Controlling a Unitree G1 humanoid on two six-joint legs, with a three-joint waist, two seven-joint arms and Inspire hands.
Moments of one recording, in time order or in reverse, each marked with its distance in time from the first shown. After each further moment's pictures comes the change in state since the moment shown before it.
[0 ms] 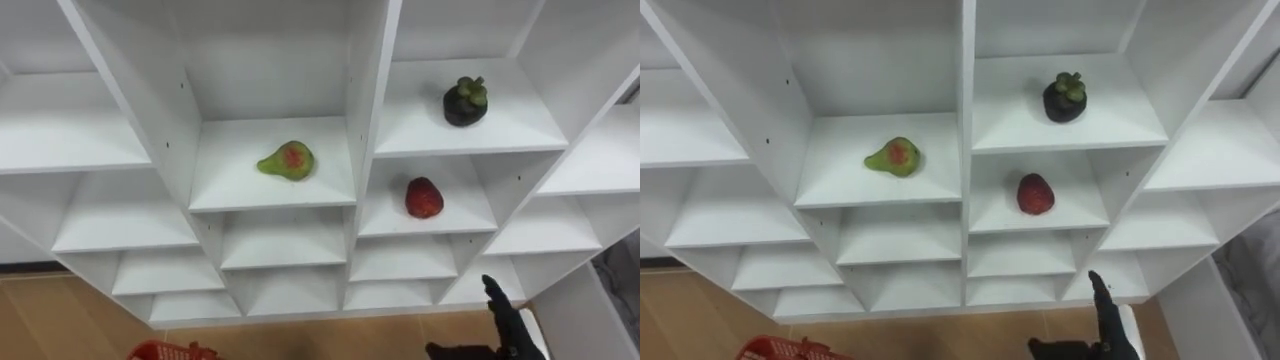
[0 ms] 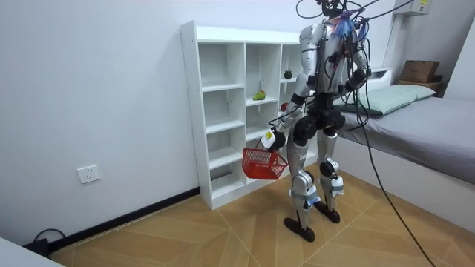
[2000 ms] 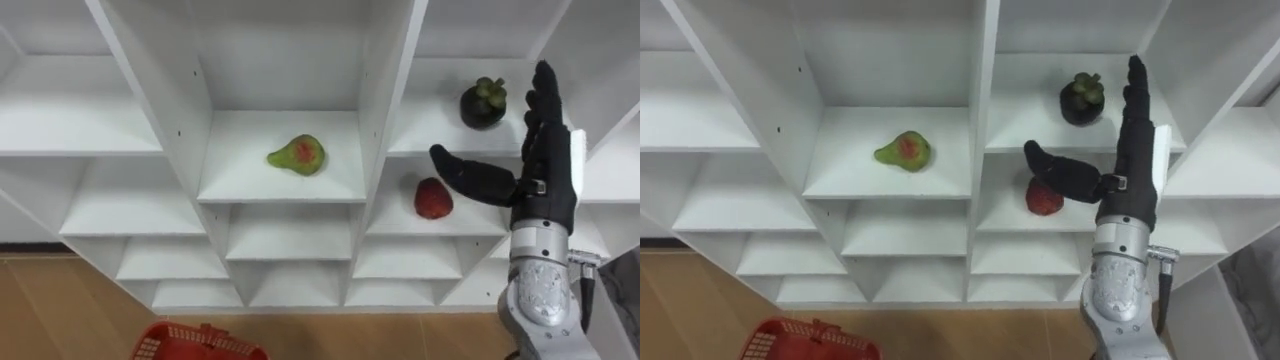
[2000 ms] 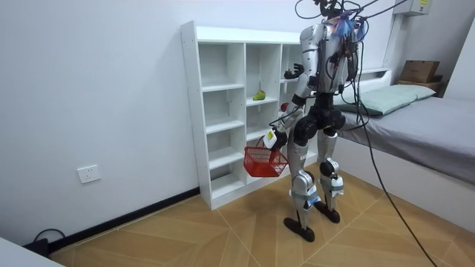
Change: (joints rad) left arm 0.007 0.040 -0.078 -0.072 -0.030 0.005 -0.079; right arm -0.351 -0.082 0.049 -0.166 0.194 -0.108 -0.315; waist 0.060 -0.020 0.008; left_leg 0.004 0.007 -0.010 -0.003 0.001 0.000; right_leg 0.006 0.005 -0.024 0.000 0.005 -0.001
